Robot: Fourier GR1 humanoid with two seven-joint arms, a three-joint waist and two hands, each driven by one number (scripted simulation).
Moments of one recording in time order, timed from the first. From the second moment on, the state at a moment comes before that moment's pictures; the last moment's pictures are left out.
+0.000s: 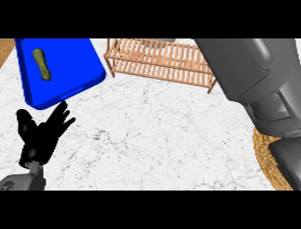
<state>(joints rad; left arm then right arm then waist) -0.07 0.21 0.03 -1.40 0.15 0.02 0.30 -1.62 -0.13 -0.03 -0.52 0.85 -0.19 0.72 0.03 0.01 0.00</state>
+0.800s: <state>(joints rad) -0.06 0.20 0.05 -1.39 0.15 0.01 0.27 -1.64 -0.14 -0.12 -0.47 0.82 -0.32 0.69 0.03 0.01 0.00</state>
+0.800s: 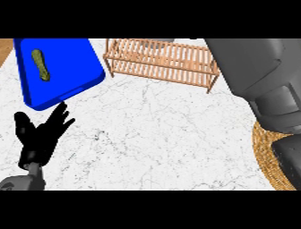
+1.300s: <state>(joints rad) -0.07 0.20 0.06 -1.38 0.14 0.01 0.29 -1.63 -0.14 -0.27 -0.54 0.68 -0.51 0.63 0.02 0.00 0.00</state>
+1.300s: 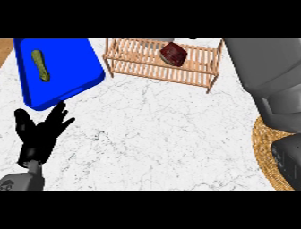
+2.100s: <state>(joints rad) -0.03 0.20 0.08 -1.39 0.15 0.00 0.27 -1.53 -0.31 -0.32 -0.76 0.72 -0.68 0.77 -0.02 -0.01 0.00</state>
